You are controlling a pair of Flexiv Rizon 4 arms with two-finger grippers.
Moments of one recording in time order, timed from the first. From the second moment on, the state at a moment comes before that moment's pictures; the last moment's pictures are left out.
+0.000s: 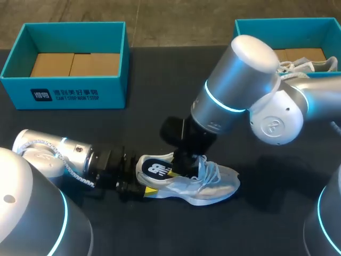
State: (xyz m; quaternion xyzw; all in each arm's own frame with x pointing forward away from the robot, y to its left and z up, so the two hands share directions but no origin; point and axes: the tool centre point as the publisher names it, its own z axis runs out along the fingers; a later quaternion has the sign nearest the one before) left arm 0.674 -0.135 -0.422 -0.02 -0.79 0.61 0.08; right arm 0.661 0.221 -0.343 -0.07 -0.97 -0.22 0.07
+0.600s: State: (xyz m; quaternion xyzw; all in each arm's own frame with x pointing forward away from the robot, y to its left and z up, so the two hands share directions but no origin) left arm 0.674 -0.135 -0.422 -0.02 -0.79 0.61 0.08; right arm 0.663 0.238 -0.337 -0.05 -0.97 -0.24 0.06
